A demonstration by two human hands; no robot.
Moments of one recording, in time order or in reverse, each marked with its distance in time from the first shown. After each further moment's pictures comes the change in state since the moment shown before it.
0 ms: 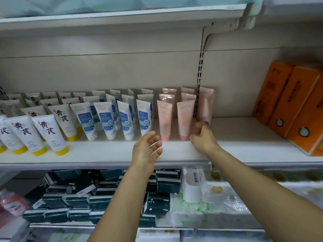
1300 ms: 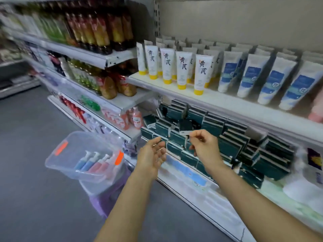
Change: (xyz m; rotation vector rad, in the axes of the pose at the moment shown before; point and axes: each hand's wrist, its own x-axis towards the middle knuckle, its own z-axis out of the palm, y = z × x) left_hand -0.144 0.031 -0.344 -0.246 0.529 0.011; right_hand -0.256 -0.068 0.288 0.301 -0.546 -0.051
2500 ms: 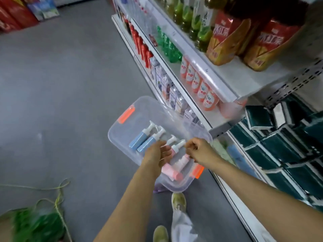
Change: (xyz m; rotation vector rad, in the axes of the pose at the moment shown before) left_hand 0.289 0.144 -0.333 -0.144 0.522 -0.243; right_hand 0.156 0.149 0.464 -0.607 -0.901 0.226
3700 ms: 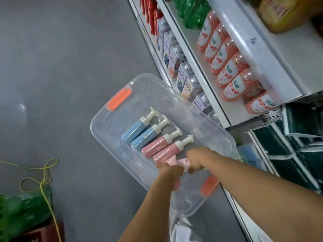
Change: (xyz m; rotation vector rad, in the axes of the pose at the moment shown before) left_hand 0.142 -0.085 0.014 0.311 0.139 -0.401; right_hand 0.137 0.054 0.056 -1.230 -0.618 0.065
